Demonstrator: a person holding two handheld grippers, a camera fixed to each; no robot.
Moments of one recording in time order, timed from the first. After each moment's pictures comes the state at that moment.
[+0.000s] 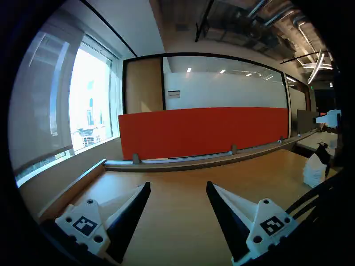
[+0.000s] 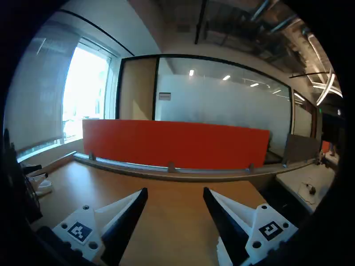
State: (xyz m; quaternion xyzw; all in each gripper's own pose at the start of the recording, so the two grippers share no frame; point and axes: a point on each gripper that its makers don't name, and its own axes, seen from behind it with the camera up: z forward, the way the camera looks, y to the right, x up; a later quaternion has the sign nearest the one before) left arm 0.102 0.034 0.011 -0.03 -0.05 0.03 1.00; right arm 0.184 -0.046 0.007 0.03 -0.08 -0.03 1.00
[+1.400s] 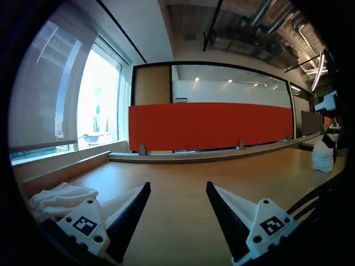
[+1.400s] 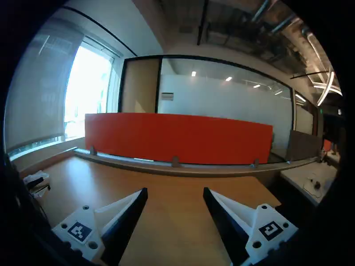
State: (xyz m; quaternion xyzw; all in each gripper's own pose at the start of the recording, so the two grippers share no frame) left arm -0.002 0.010 0.000 0.00 0.00 0.01 1.00; right arm 0.127 -0.062 0.011 0.04 -0.07 -0.03 1.00
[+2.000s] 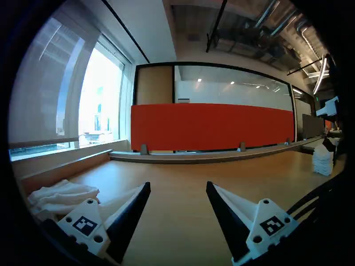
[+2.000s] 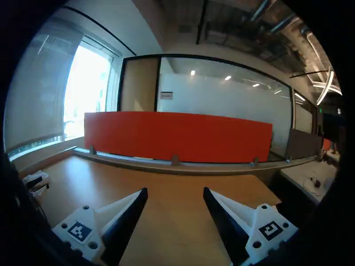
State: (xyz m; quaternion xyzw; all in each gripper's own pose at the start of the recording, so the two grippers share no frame) left arm -0.004 0.004 -0.001 0.00 0.00 0.00 1.00; right arm 0.120 -0.065 0.011 0.03 -0.07 -0.03 1.00
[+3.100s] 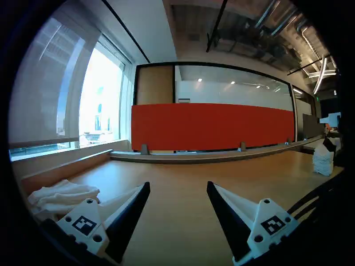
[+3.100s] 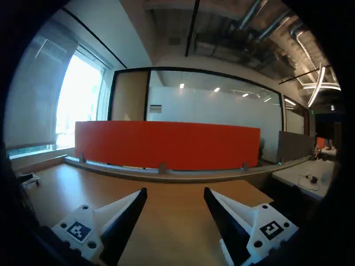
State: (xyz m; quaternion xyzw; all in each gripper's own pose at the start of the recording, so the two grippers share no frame) left arm -0.013 0.005 0.002 0.00 0.00 0.00 1.00; right arm 0.098 -0.021 0.008 0.00 -0.01 -0.02 1.00
